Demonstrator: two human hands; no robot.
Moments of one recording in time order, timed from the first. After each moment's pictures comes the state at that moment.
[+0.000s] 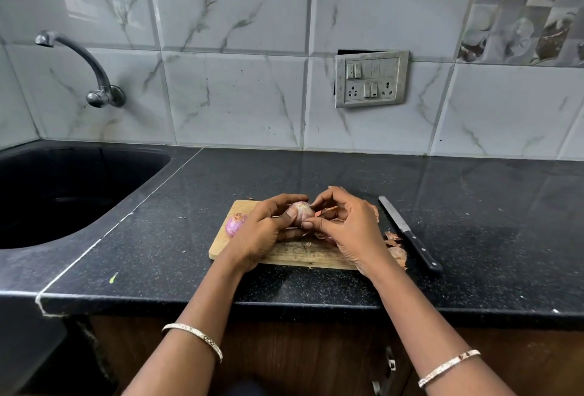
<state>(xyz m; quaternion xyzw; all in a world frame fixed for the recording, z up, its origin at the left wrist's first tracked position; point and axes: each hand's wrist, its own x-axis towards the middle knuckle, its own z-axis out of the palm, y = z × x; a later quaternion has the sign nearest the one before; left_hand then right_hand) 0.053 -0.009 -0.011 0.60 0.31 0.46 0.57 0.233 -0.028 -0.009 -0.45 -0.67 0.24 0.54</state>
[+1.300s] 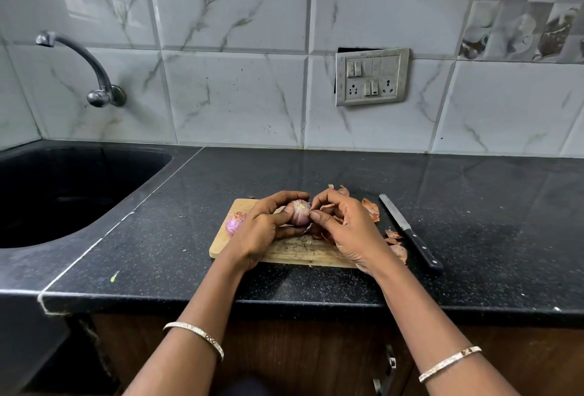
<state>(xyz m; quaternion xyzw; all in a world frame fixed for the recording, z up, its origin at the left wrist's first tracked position) 0.054 -0.013 -0.008 0.60 0.31 0.47 0.57 0.235 -0.024 -0.011 -0.43 -0.70 0.26 0.50</state>
